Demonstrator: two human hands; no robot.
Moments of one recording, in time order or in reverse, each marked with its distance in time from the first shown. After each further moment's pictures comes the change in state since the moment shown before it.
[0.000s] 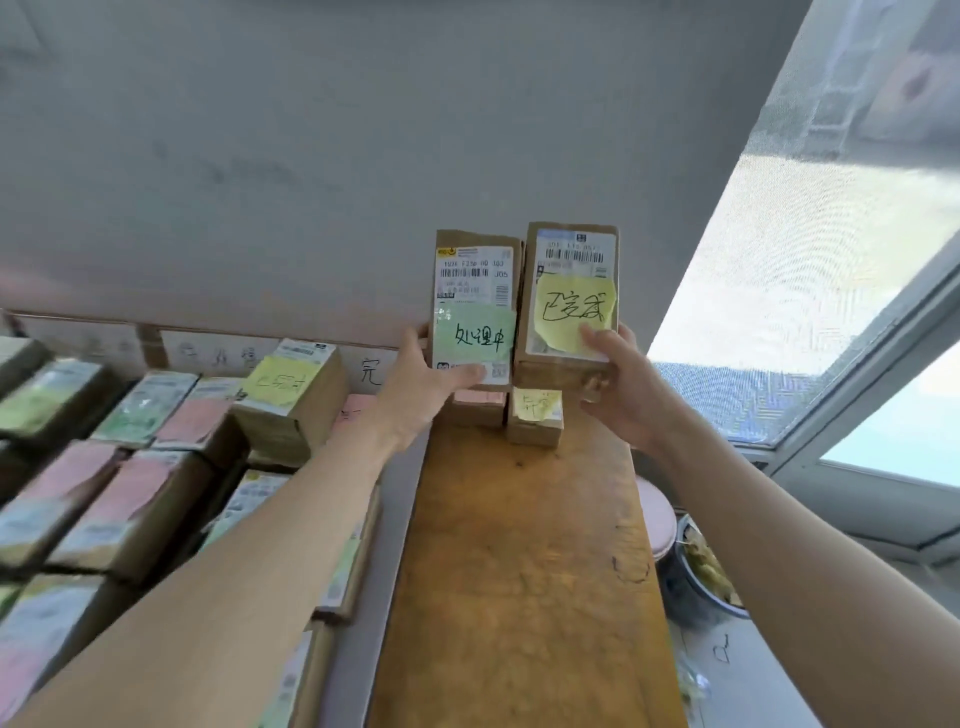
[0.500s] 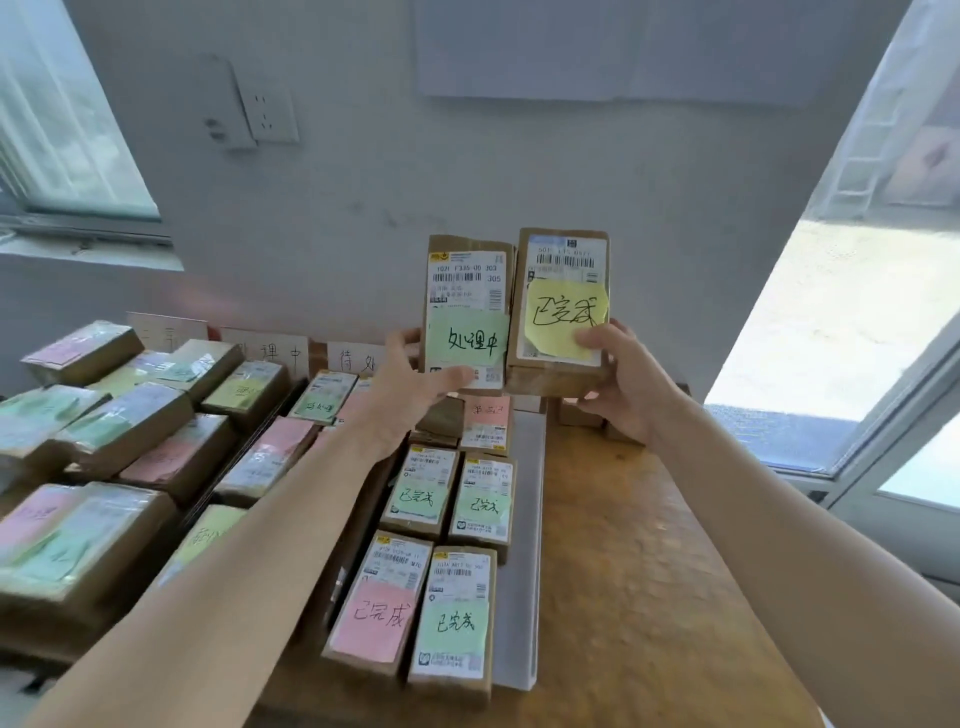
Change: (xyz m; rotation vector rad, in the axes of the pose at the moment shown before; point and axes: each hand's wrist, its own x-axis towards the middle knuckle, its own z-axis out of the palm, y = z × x) left_hand -0.168 0.040 -0.179 -0.055 0.072 0.116; right_hand -0.110 0.001 0.203 -0.034 -0.039 -0.036
